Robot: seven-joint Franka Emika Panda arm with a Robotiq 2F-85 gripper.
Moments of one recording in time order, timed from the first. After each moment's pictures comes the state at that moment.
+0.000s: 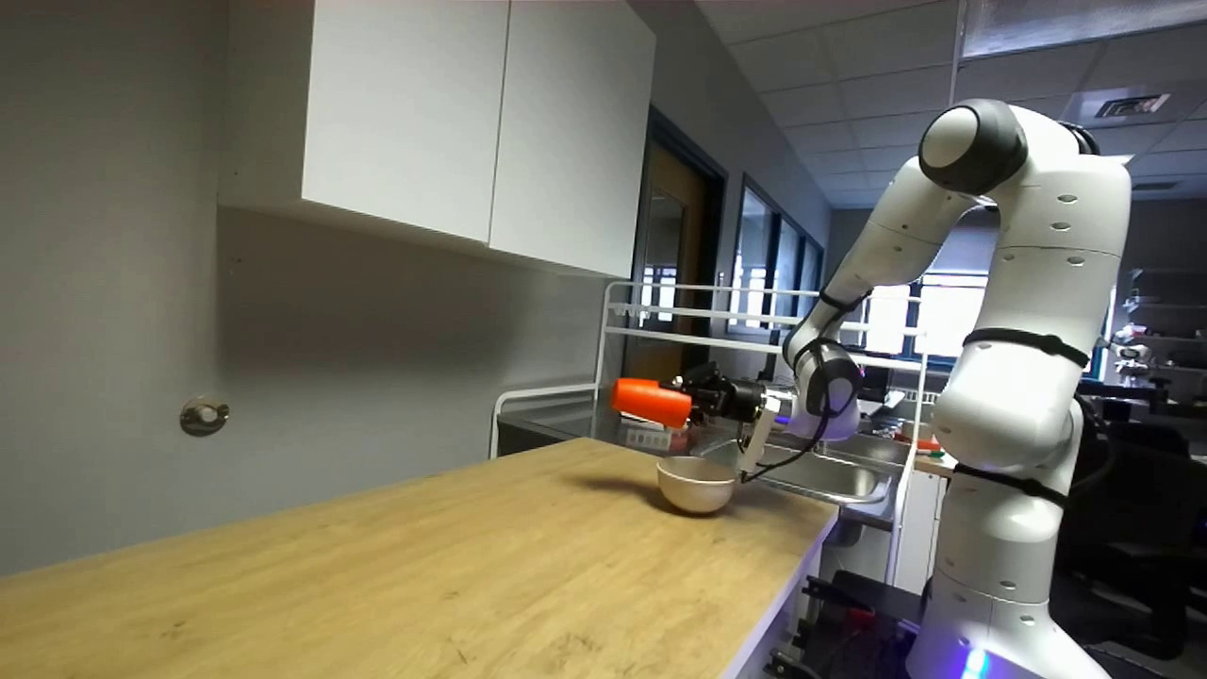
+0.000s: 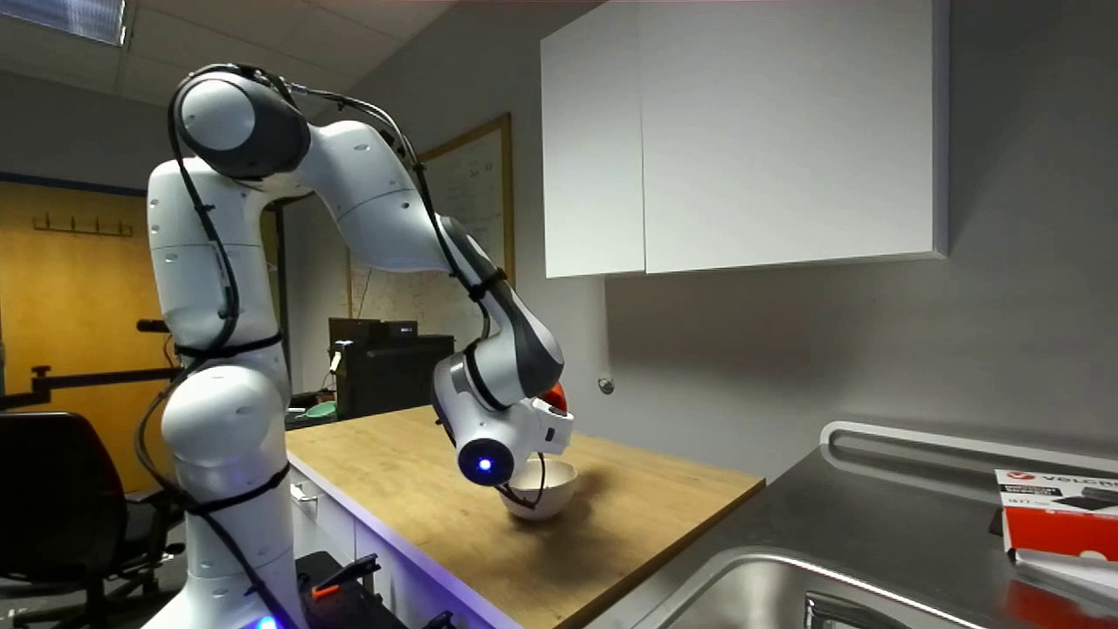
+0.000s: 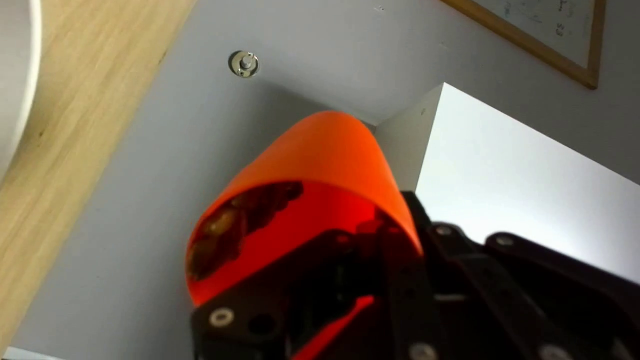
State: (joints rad) arm -0.34 -0.10 -0.33 -2.78 1.85 1.63 -1.58
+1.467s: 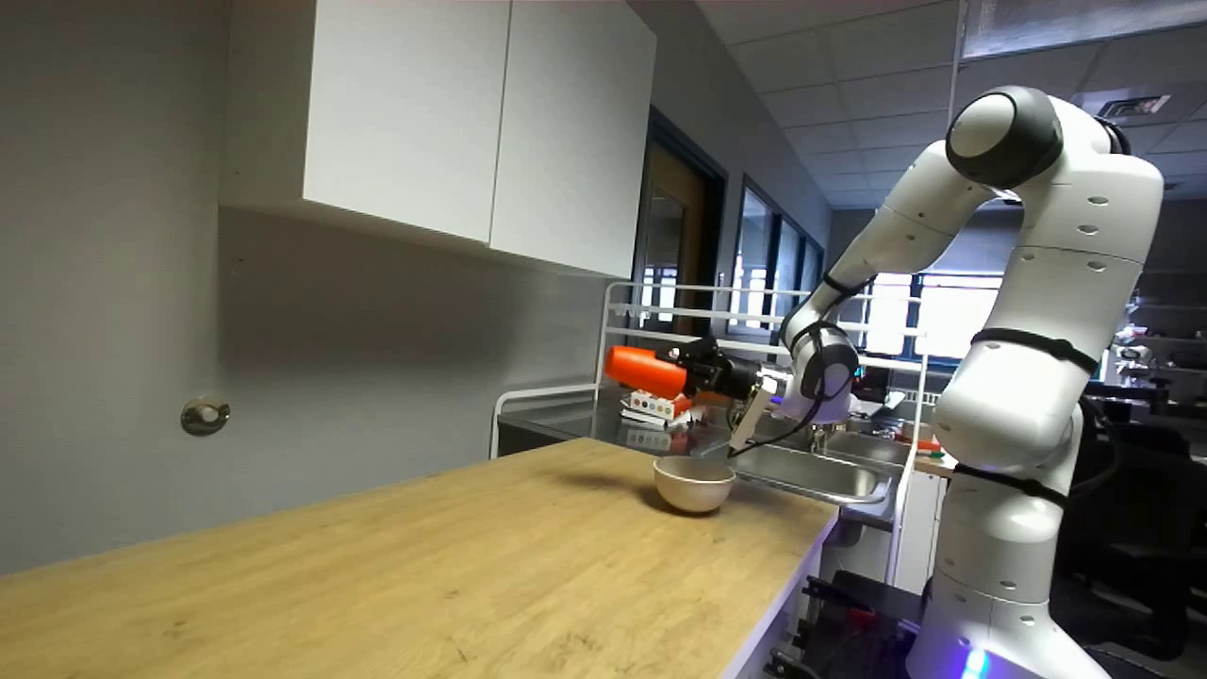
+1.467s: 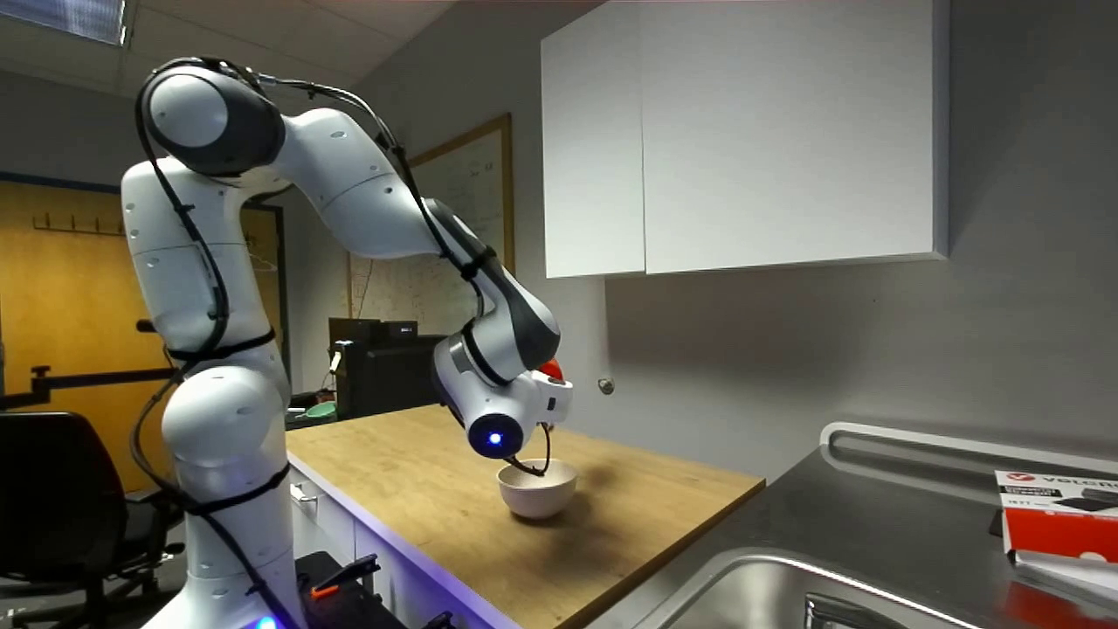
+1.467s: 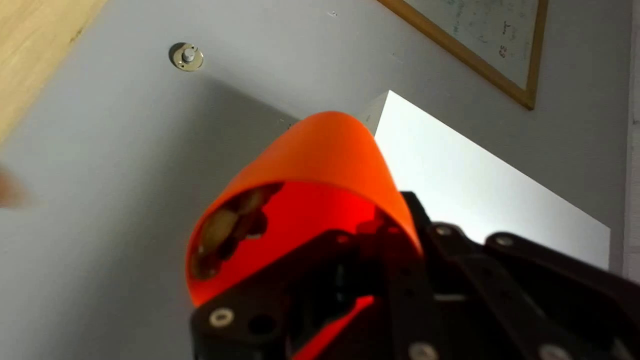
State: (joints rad) arm -0.33 -0.19 -0.29 -2.77 1.85 1.60 -1.58
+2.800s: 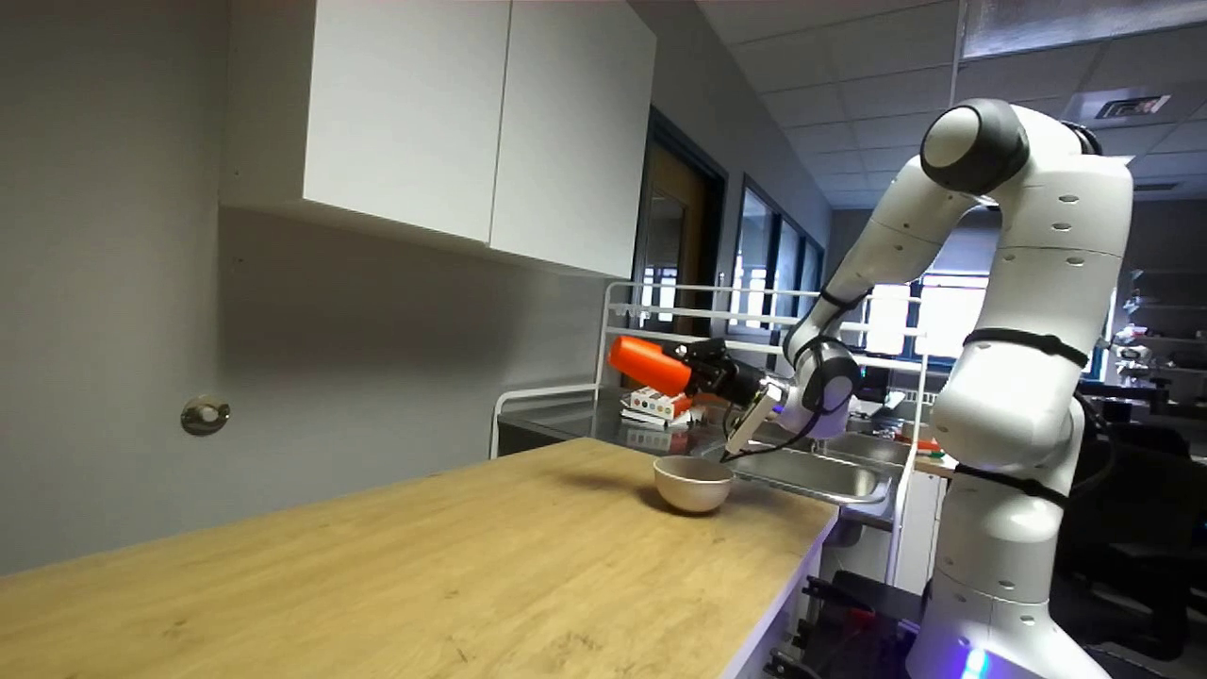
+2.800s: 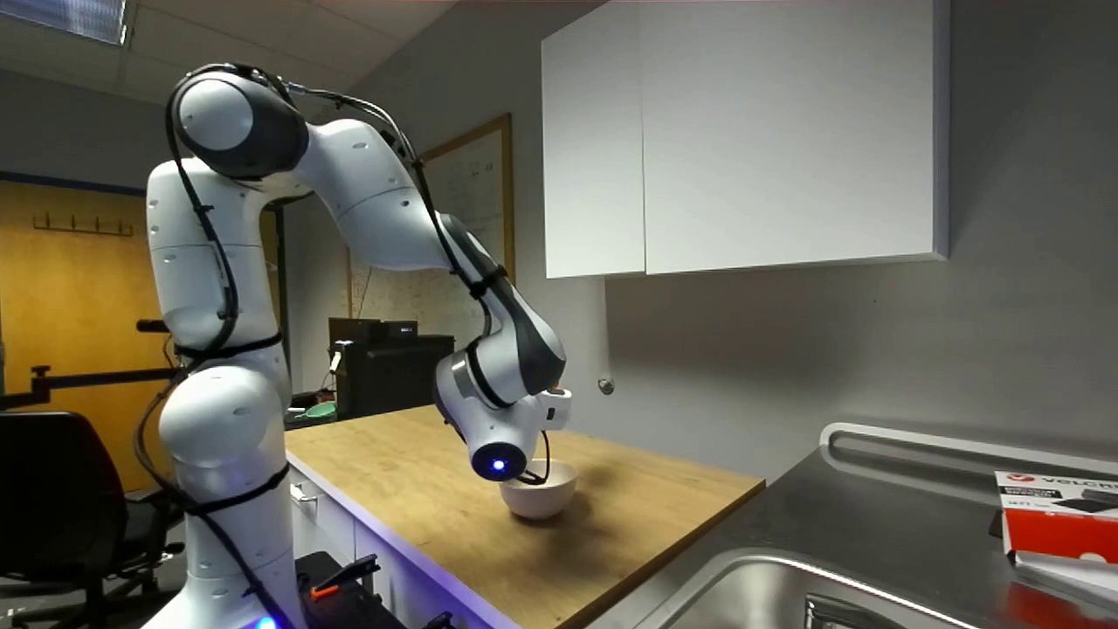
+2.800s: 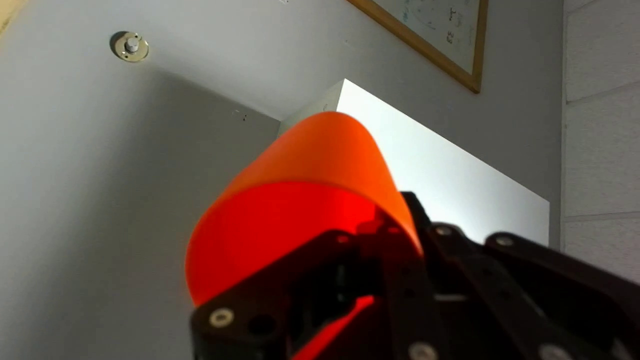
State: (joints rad) arm -0.36 -0.11 -0.31 -2.77 1.84 1.41 -1.64
